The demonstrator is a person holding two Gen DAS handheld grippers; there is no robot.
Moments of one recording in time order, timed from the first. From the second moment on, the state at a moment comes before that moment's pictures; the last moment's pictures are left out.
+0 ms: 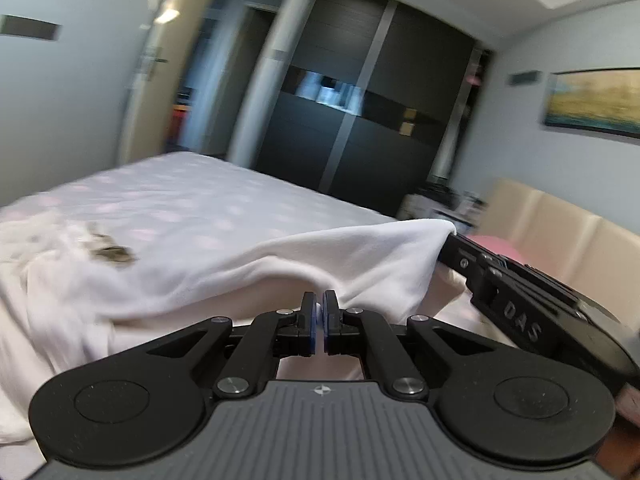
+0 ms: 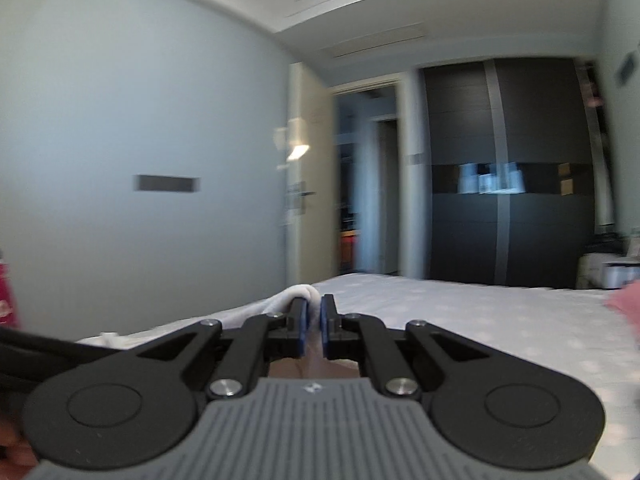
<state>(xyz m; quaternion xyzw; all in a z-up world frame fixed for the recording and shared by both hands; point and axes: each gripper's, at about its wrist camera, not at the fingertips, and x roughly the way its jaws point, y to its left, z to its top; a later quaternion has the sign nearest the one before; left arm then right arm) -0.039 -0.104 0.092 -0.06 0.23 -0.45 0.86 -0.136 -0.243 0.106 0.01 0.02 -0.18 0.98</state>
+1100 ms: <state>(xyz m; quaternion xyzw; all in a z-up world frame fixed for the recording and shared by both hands) -0.026 -0.219 -0.034 0.24 0.33 -0.51 0.76 -0.266 -0.432 0.025 0.01 0.34 -0.39 0.85</state>
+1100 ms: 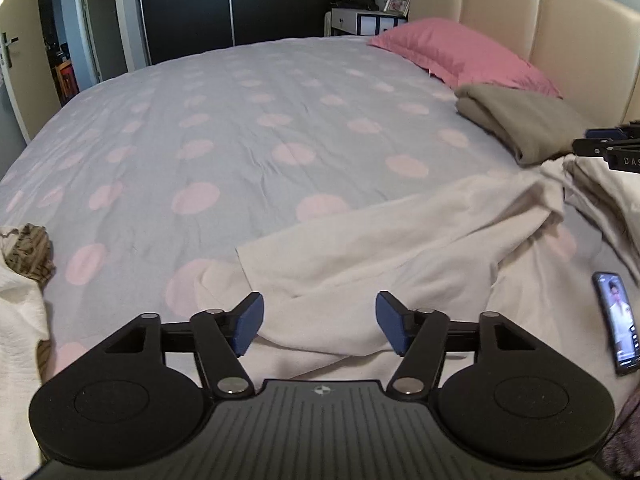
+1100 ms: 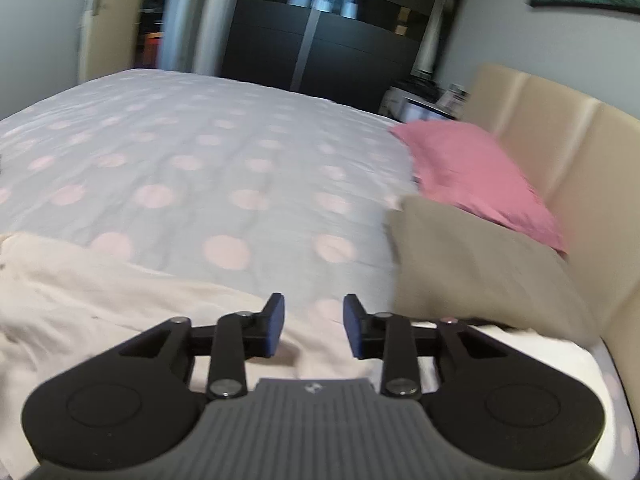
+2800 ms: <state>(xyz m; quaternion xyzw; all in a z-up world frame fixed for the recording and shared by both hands) 0.016 -0.159 -0.008 0.24 0.25 -0.37 0.86 -0.215 -0.380 -0.049 0.05 0.44 -0.16 0.88</state>
